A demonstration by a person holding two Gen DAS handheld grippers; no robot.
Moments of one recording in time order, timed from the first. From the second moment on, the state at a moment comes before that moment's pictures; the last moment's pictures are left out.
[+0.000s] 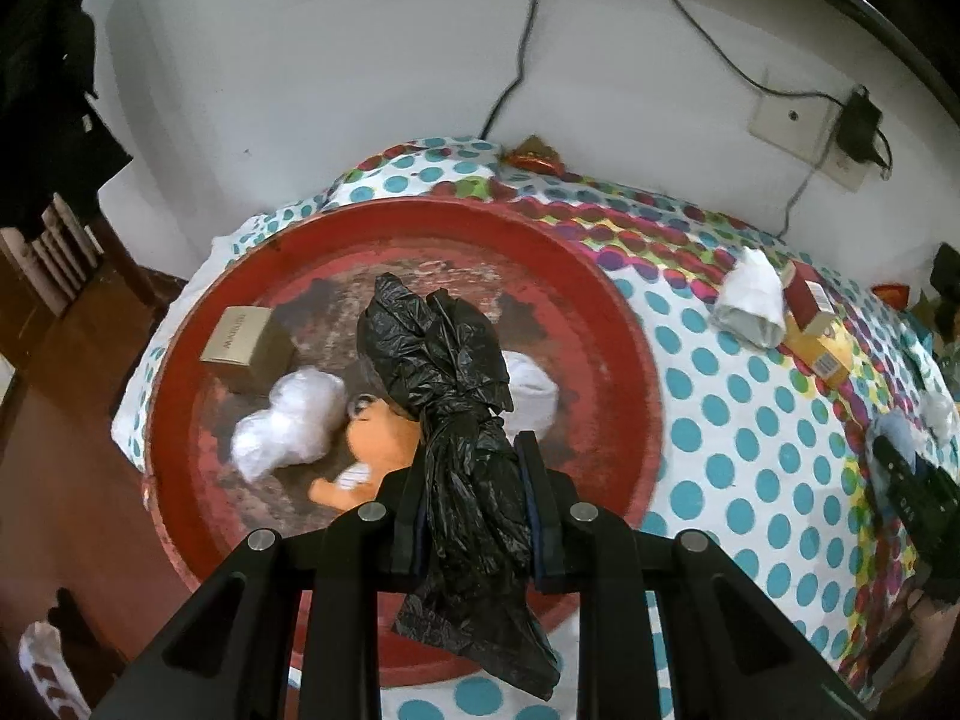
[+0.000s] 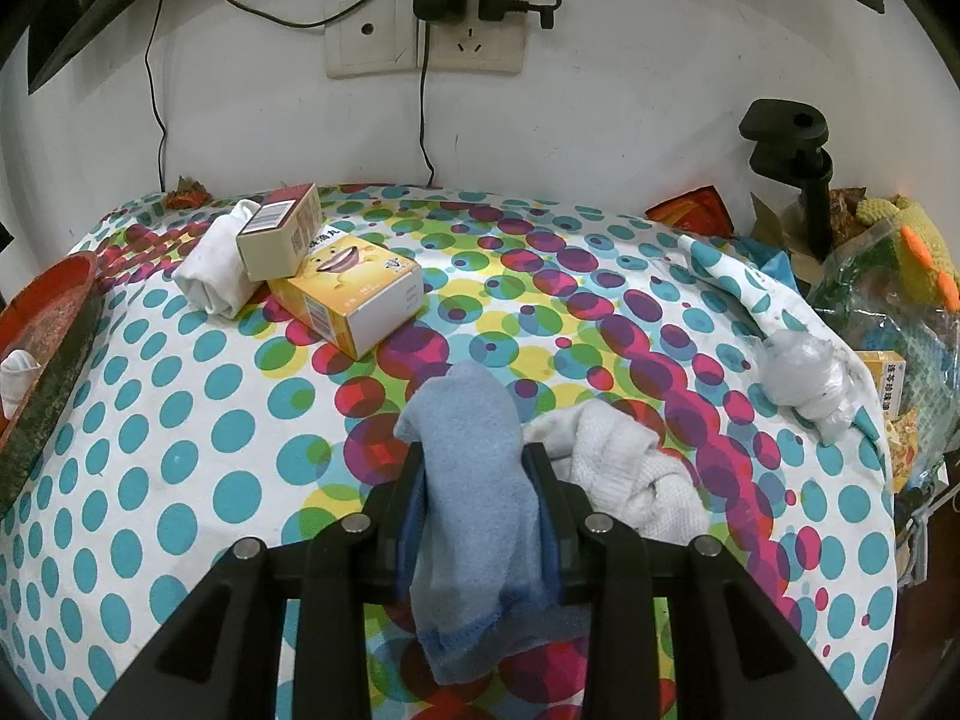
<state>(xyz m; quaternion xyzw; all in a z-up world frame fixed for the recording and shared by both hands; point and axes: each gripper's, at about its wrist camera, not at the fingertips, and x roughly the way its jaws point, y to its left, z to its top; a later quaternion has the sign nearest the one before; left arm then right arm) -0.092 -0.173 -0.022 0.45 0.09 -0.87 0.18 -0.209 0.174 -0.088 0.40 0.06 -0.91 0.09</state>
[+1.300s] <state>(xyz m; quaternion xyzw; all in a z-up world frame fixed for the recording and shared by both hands) -0.123 -0.286 -0.017 0.48 0.10 -0.86 0.14 -0.208 0.171 -0.088 0.40 0.07 -0.91 0.08</state>
